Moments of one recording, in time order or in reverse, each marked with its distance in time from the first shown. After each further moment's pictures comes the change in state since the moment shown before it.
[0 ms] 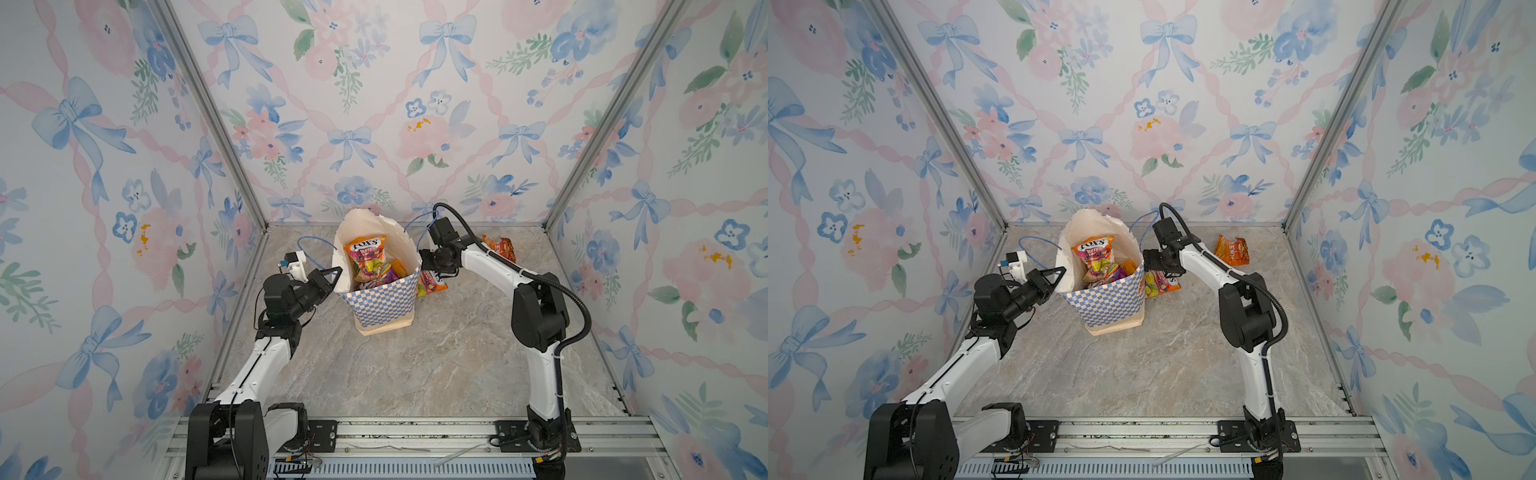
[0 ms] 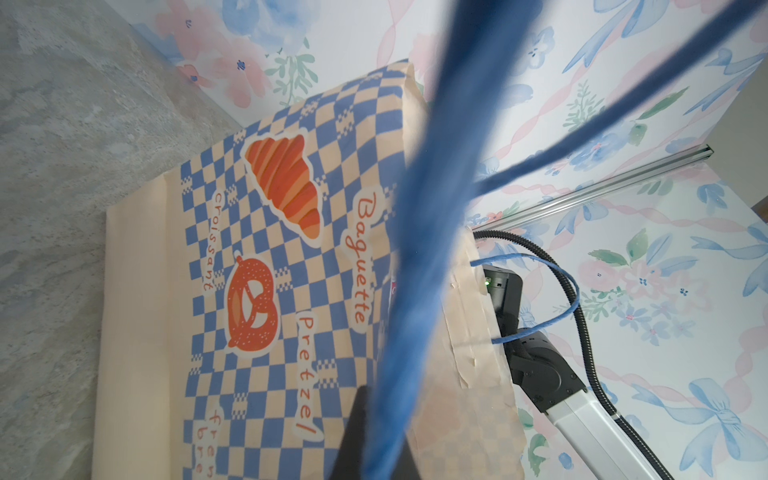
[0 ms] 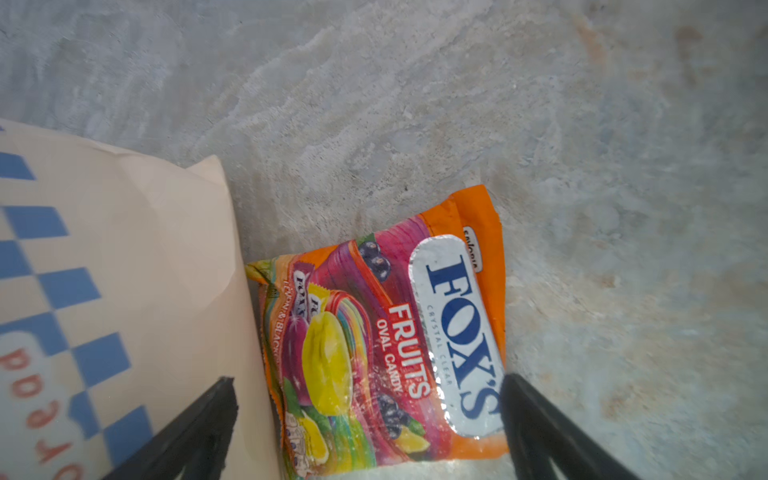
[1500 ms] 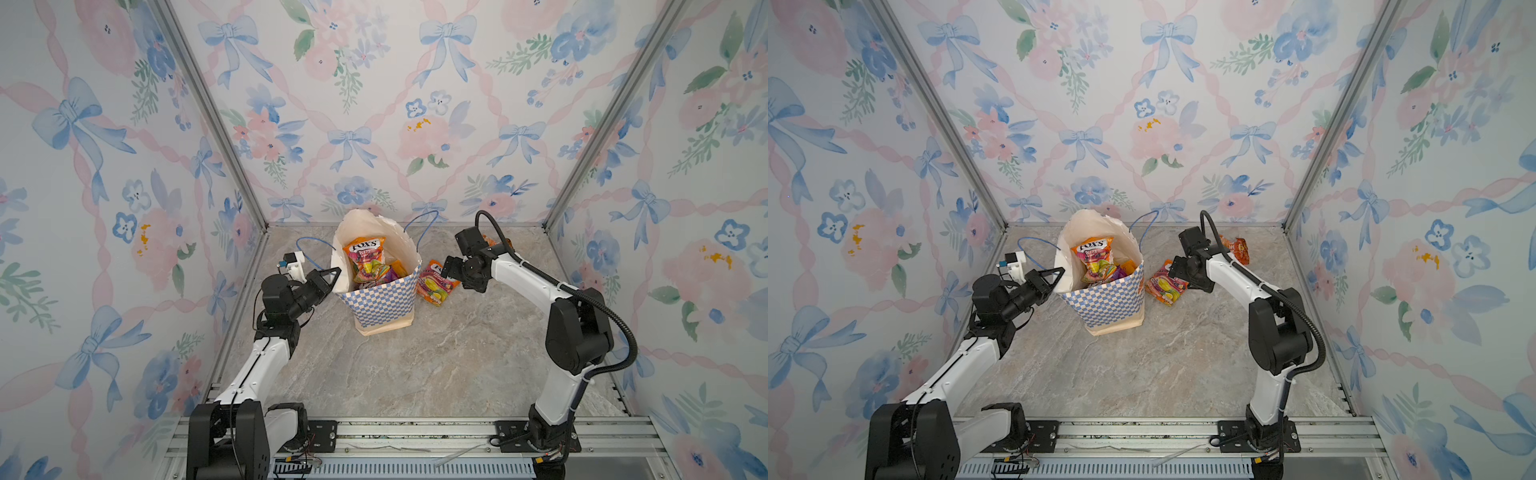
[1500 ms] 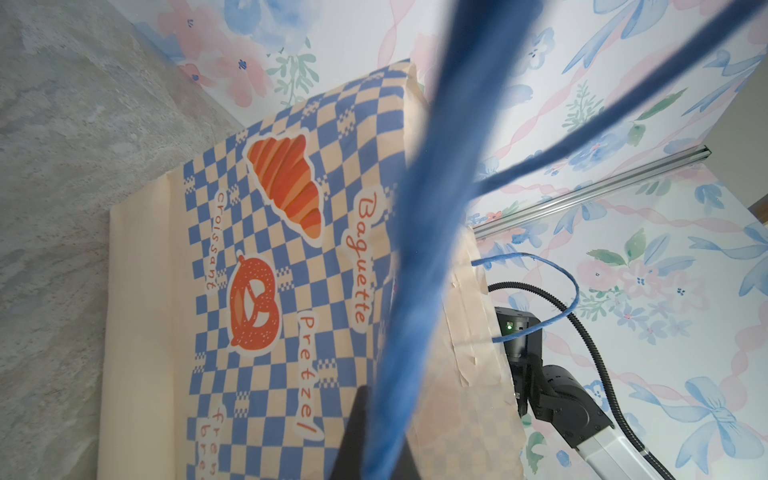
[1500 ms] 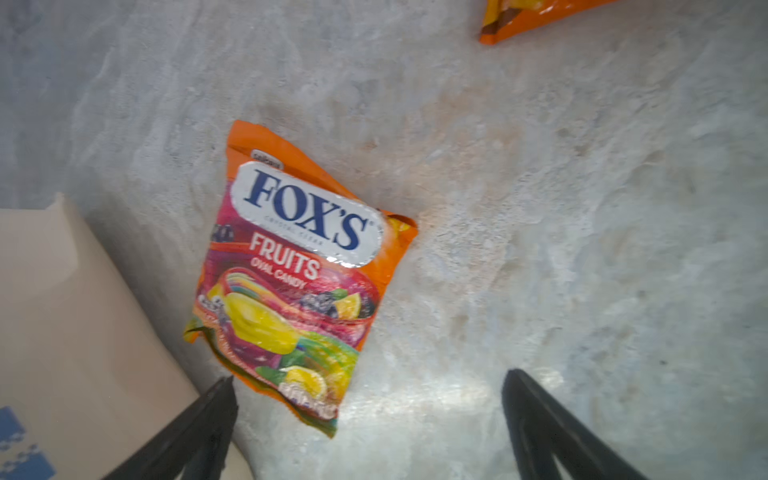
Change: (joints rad) left arm 0.020 0.001 -0.002 0.000 0.026 0.000; right arm -0.063 -0.294 -0.327 -0.016 0.072 0.335
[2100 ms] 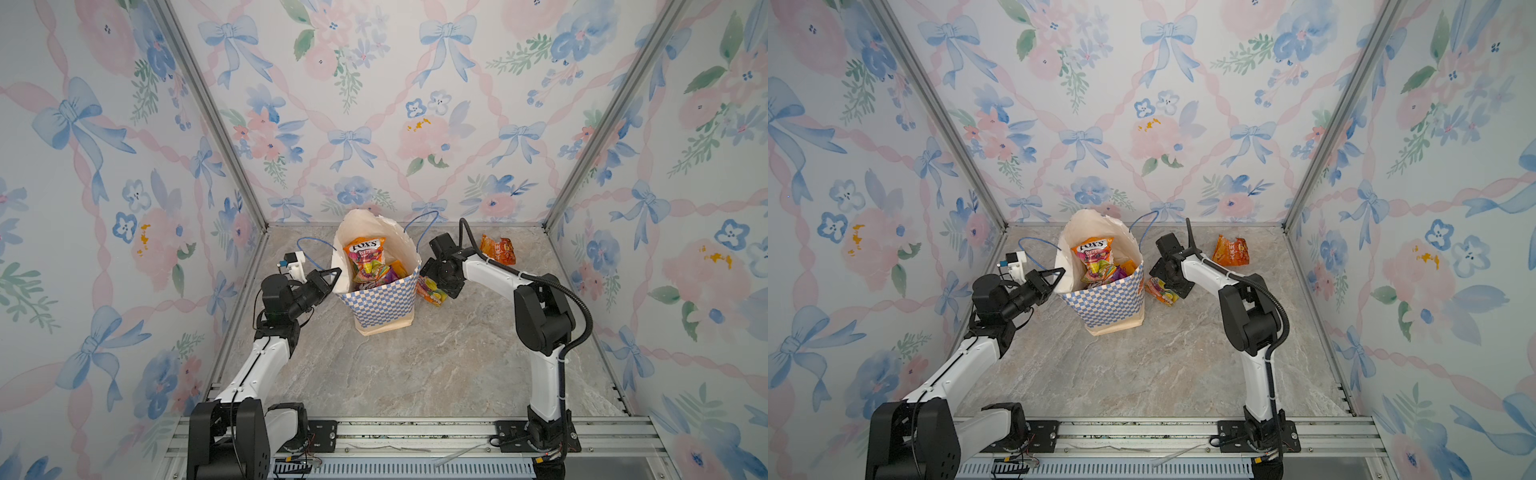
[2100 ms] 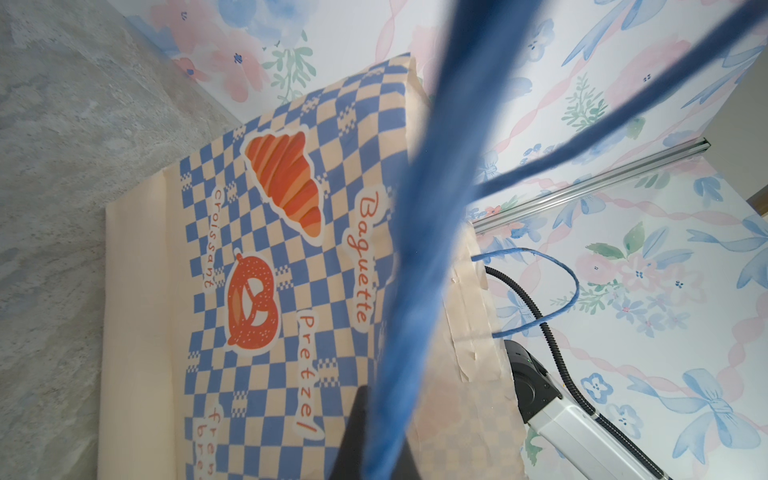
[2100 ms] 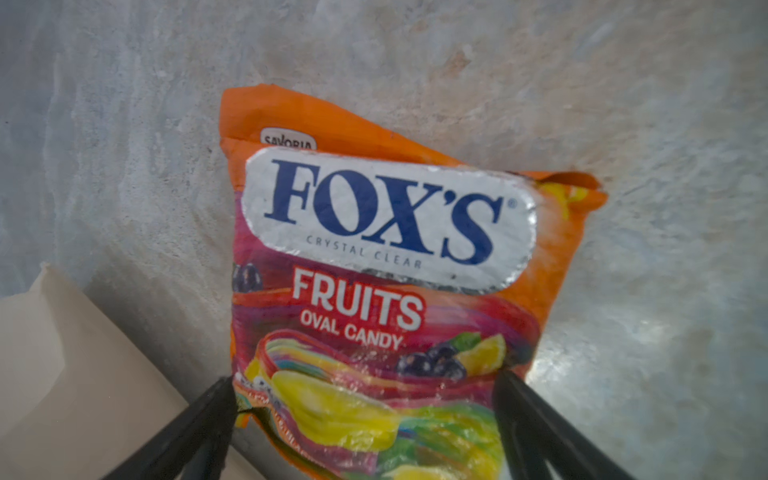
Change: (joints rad) left arm 0.003 0.009 0.000 0.004 0.021 0.010; right arm 0.071 0.243 0.136 0.042 0.012 0.301
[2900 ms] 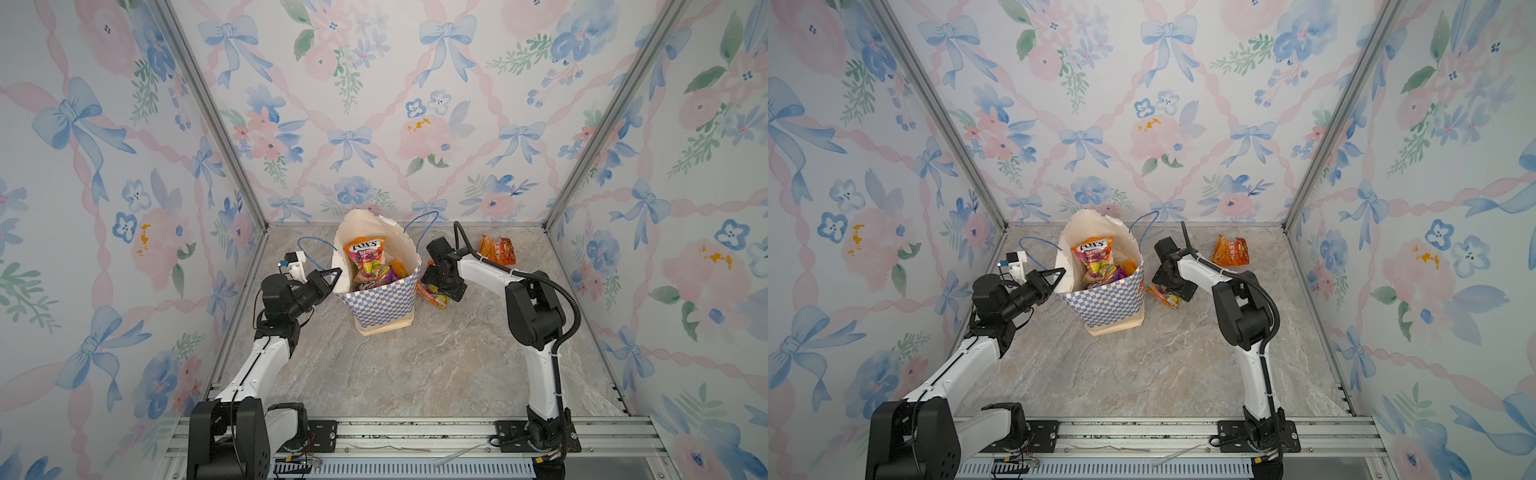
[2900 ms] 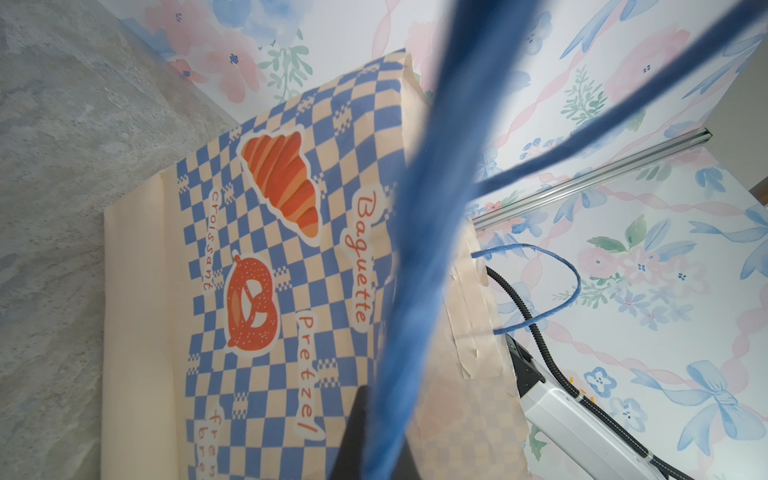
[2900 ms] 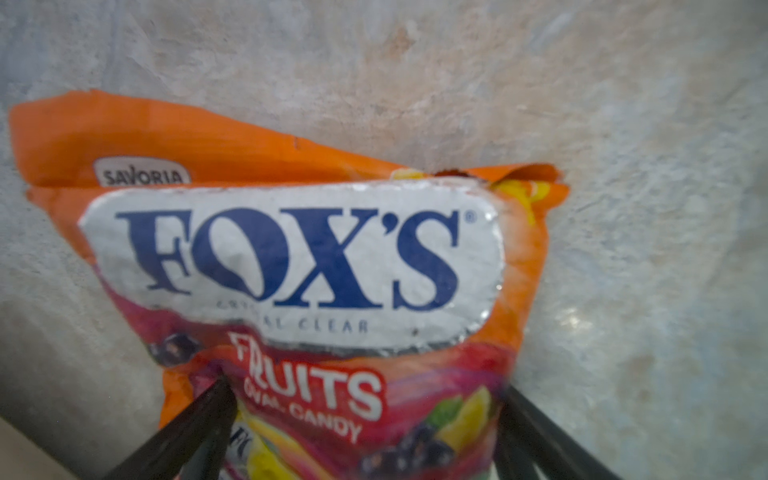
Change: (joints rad) left arm 0.000 0.003 0.000 0.004 0.006 0.018; right arm -0.011 0.066 0.034 -0.098 0.048 -0.082
